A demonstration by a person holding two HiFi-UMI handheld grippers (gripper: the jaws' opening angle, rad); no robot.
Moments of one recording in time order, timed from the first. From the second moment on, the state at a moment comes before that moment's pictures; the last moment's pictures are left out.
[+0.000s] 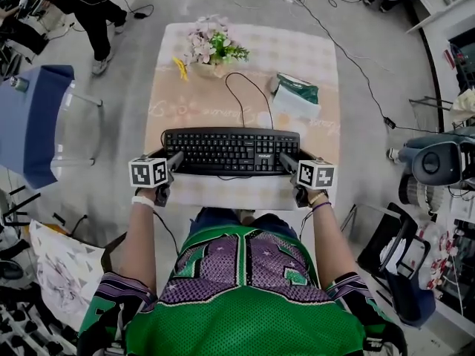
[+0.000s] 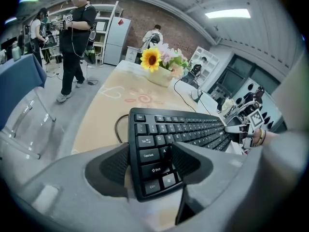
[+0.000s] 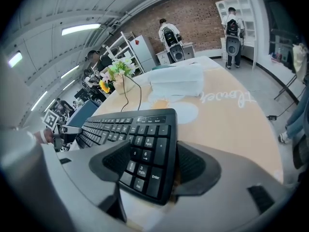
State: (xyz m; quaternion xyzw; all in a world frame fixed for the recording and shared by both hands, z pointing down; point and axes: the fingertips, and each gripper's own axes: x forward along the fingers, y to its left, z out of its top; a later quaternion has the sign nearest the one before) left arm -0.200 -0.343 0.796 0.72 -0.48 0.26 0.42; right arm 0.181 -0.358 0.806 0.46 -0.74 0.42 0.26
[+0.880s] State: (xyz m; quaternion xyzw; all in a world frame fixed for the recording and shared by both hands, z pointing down) left arm -0.168 -0.362 0.727 0.76 -0.48 0.23 0.37; right arm 0.214 -0.364 0.726 0.51 -0.74 0.36 0.25
